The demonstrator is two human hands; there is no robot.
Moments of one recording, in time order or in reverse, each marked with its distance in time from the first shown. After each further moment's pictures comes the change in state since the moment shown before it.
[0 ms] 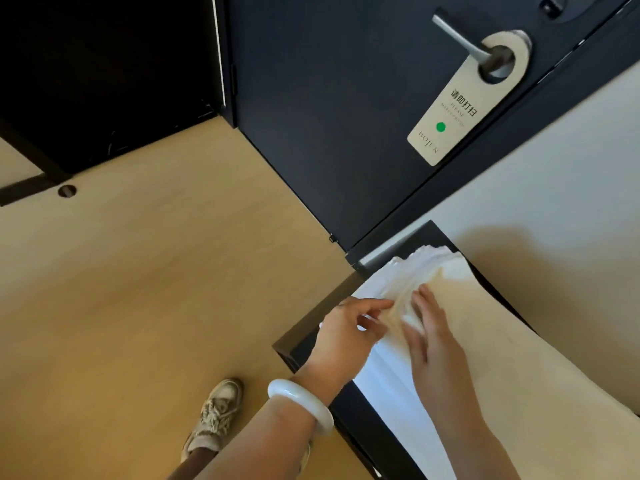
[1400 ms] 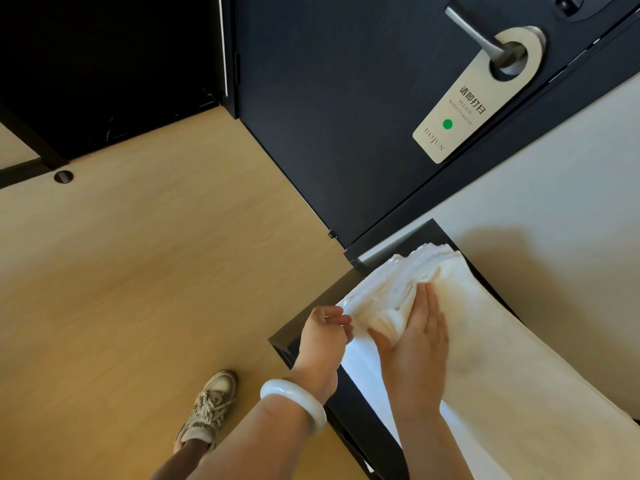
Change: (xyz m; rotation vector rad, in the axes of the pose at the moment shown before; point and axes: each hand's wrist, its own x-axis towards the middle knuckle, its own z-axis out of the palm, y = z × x) left_hand 0.002 -0.022 0.003 -0.543 0.272 -0.523; right_hand 0.008 -0.002 0.039 -0.379 0.130 0.099
